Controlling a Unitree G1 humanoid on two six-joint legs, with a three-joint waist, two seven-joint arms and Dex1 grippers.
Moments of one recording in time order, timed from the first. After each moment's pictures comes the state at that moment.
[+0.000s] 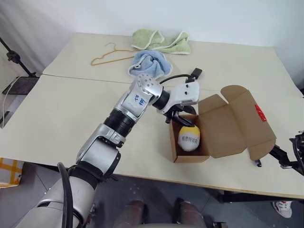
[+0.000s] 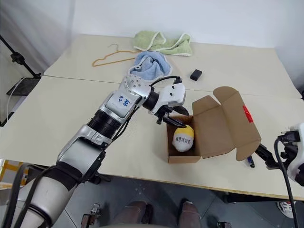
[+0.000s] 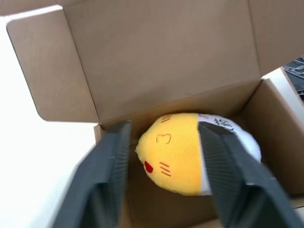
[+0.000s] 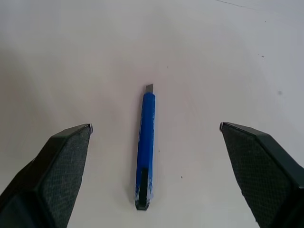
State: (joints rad) left arm -1.22 0.17 -0.40 0.52 0.05 0.35 -1.26; right arm 0.44 -0.93 -0.94 -0.67 1.14 1.05 0.10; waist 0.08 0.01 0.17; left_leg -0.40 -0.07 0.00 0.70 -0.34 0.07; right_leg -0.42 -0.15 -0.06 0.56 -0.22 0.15
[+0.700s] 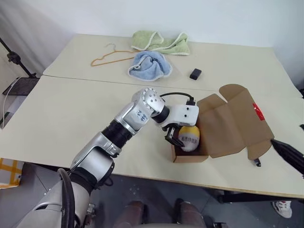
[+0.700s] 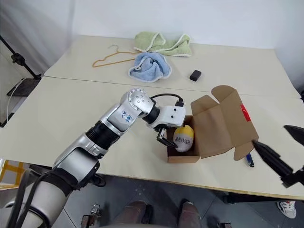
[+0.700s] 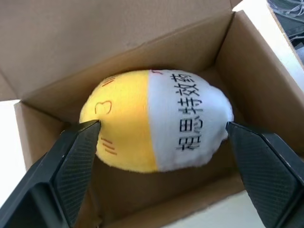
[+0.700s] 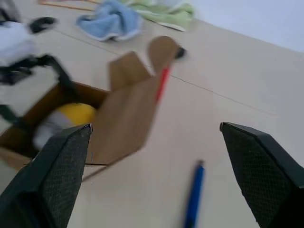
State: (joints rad) left arm -1.10 0.22 -0.57 0.37 0.14 0.33 -1.25; right arm 0.62 -0.83 -1.30 -0.91 1.34 0.80 0.45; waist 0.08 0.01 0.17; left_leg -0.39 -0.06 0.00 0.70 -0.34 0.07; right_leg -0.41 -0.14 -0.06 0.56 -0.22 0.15
